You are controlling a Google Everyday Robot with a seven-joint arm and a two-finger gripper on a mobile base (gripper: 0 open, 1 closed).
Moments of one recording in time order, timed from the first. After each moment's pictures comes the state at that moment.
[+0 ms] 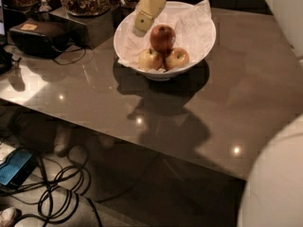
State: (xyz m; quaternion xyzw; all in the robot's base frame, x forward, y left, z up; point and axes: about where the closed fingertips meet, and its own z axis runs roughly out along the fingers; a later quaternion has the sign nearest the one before) arm 0.628 -0.021 1.030 -0.54 0.81 0.02 0.23
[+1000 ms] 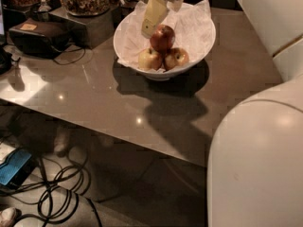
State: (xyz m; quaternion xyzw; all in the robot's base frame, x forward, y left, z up) arm 0.677 -0.039 0.991 -0.46 0.87 0.02 0.21
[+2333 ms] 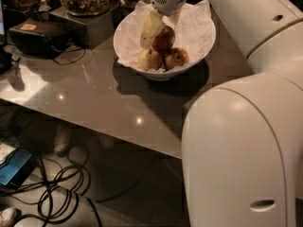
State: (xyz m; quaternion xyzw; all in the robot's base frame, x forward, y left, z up) arm 0.704 -0.041 0.941 -0.44 0.88 0.02 0.16
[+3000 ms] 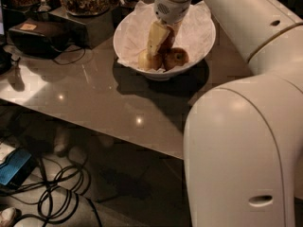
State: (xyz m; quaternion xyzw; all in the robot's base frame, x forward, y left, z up) arm 0.708 -0.051 0.913 -0.44 0.89 0.02 0.14
